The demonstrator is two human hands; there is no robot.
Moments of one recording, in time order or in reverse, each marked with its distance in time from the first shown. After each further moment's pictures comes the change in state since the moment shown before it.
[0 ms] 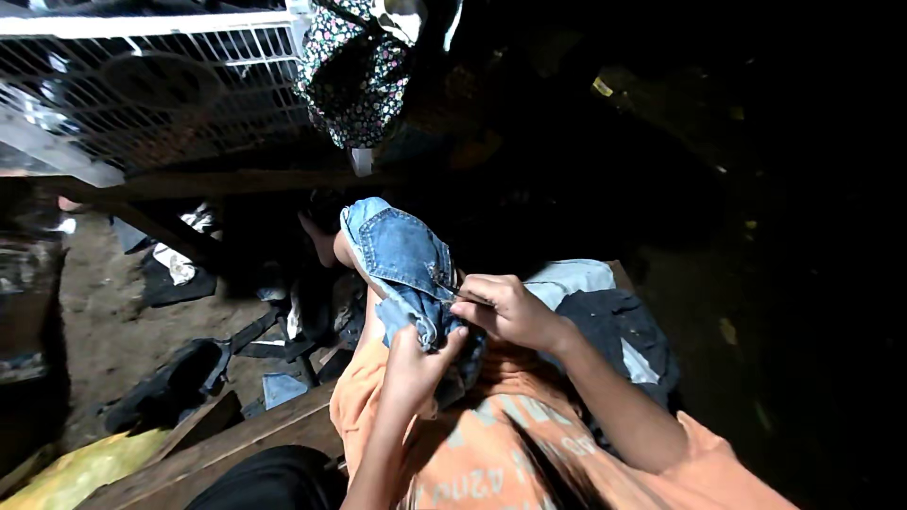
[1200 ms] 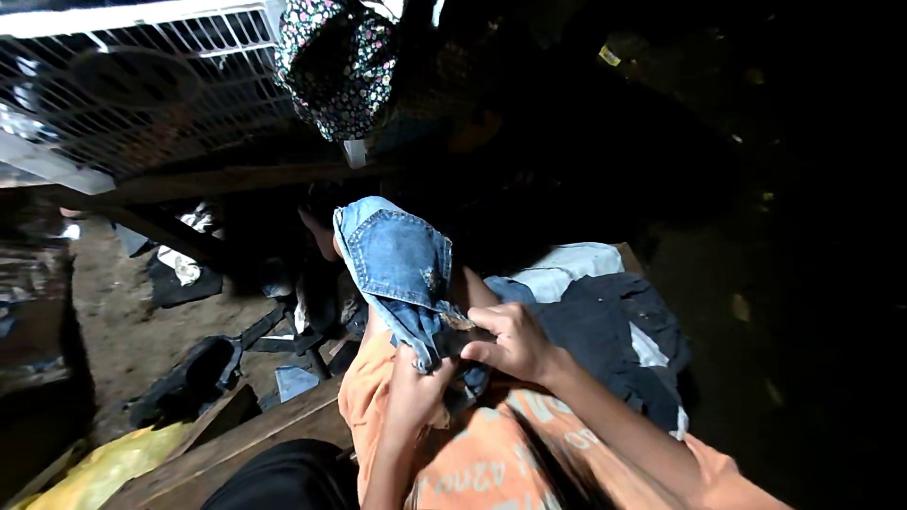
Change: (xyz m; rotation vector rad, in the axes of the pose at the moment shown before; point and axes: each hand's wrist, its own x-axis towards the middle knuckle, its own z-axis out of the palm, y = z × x) left_hand -0.021 -0.004 0.004 -0.223 0.052 0.047; right_hand -0.040 0.006 0.041 -0.122 0.181 0.089
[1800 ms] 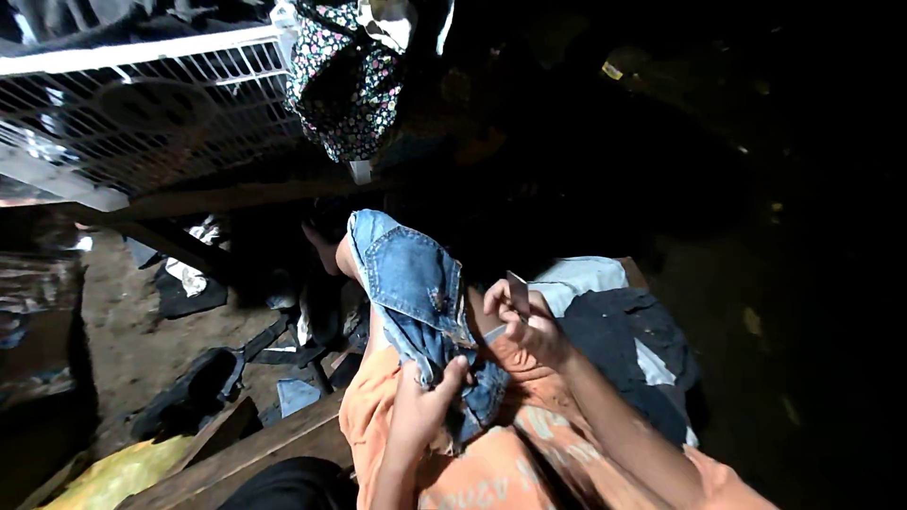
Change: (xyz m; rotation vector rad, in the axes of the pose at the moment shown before) left_hand 0.004 0.009 0.008 -0.131 -0.016 -0.198; right_hand 0.016 0.021 -0.022 0.532 0.083 0.160
